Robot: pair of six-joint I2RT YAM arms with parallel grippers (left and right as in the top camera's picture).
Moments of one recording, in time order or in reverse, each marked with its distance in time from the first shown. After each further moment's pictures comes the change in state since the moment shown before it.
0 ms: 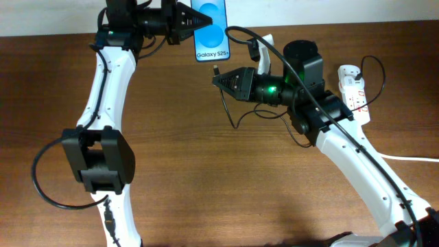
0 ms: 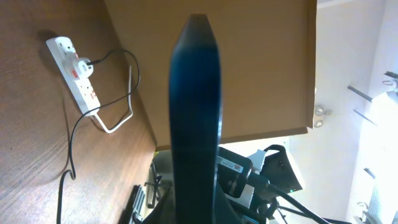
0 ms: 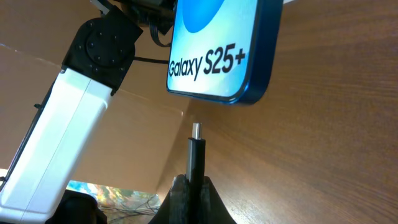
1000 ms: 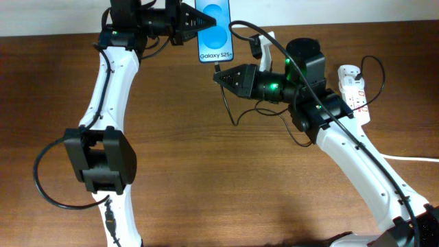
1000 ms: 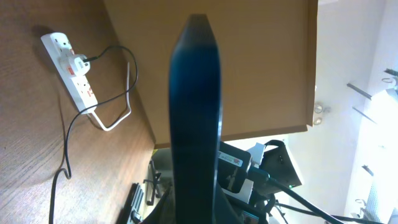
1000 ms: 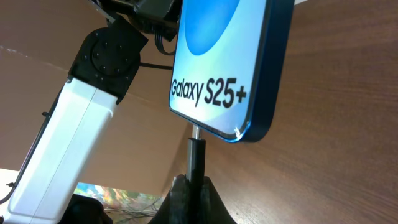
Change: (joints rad) left arm -0.016 0.000 0.000 0.001 0.000 -0.004; right arm -0.021 0.015 0.000 0.045 -0.027 0.031
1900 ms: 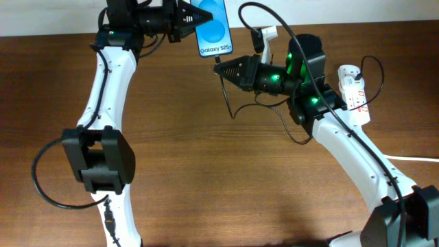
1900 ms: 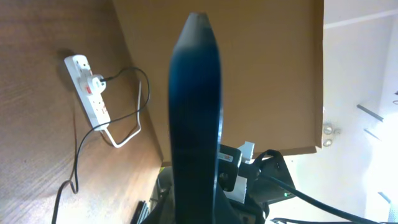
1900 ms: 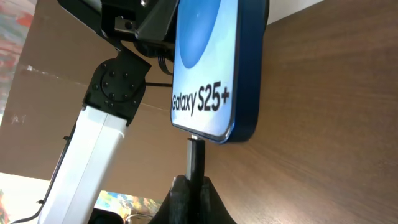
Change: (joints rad) left arm 0.013 0.000 0.000 0.006 -0.083 -0.011; right arm -0.042 0.080 -0.013 0.198 -0.075 0.160
